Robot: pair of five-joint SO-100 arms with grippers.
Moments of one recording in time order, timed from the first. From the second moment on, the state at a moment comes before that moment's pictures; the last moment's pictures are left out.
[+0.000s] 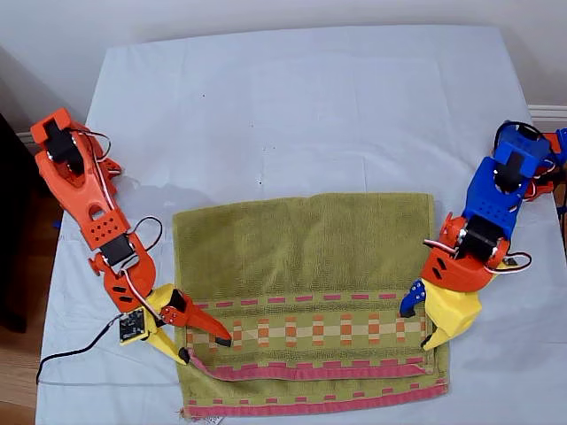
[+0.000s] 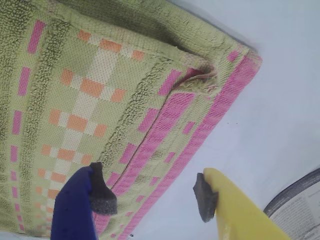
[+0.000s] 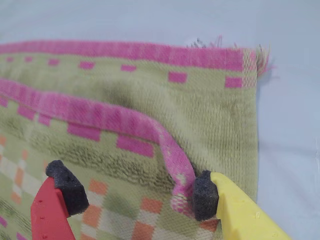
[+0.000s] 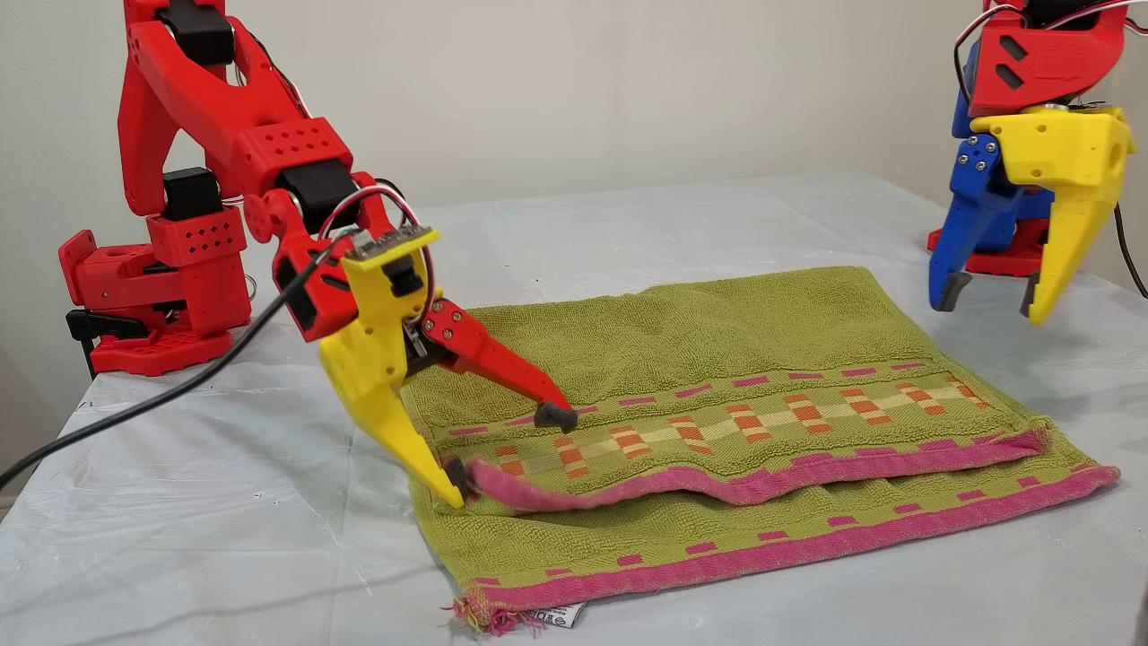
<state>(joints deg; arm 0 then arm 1) 52.4 78.8 88.3 22.7 -67.1 -58.8 29.7 -6.2 101.9 120.3</state>
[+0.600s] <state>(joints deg) 50.7 107.9 103.1 29.8 -58.9 -55.9 29.7 -6.2 103.0 114.9</state>
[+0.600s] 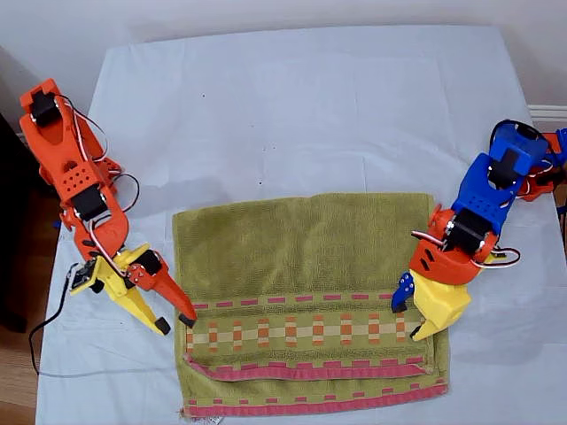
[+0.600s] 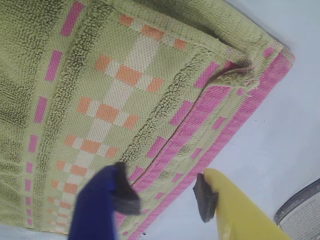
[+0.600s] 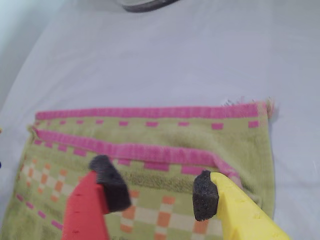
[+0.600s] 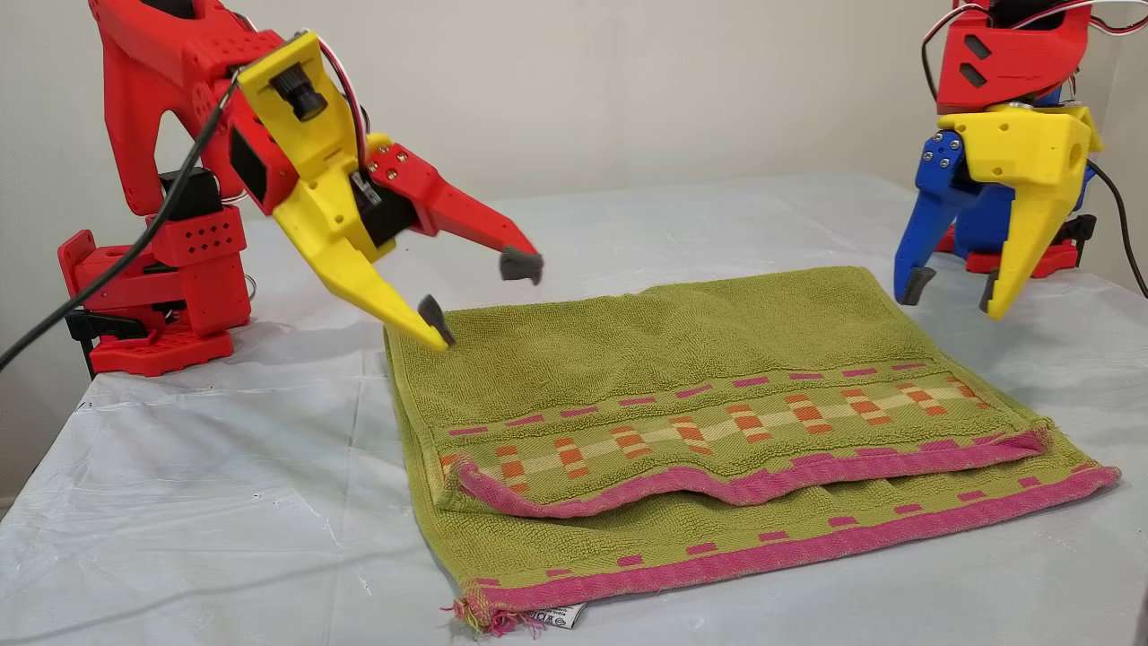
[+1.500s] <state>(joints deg) 36.3 134.0 110.7 68.2 -76.0 -40.3 70.5 39.6 103.0 98.9</state>
